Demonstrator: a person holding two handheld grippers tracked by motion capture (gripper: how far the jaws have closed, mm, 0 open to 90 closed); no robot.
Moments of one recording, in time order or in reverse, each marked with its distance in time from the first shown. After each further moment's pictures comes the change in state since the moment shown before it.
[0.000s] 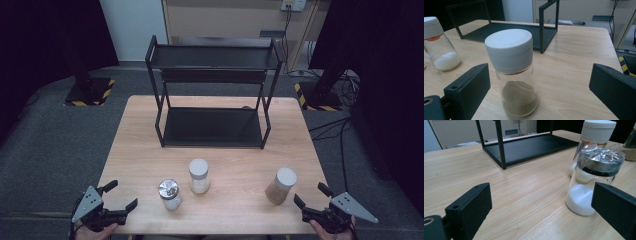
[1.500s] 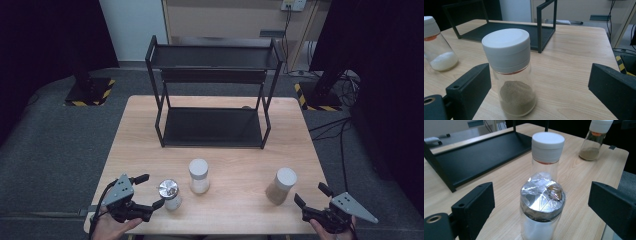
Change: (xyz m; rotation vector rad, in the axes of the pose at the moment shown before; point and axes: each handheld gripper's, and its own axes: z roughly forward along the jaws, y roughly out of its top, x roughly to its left) left arm -0.022 0.076 0.055 0.114 -0.224 0.054; right arm 0.002 0.000 0.000 0.000 -0.016 0.001
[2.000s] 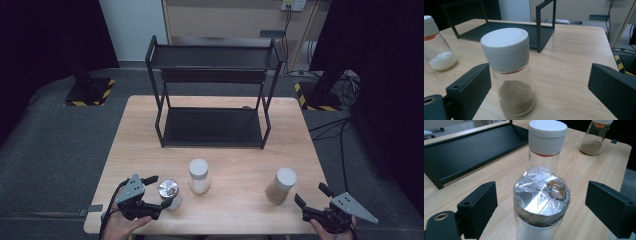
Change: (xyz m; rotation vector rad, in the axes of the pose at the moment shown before) left arm 0.002 -0.005 0.021 0.029 -0.015 -0.002; right arm 0.001 0.000 0.000 0.004 -0.007 0.000
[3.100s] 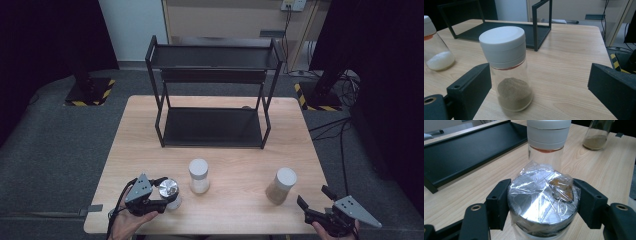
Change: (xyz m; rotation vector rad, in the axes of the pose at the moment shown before) left arm 0.000 -0.003 0.018 0.011 0.008 0.042; right arm 0.003 -0.003 -0.008 -0.003 -0.022 0.006
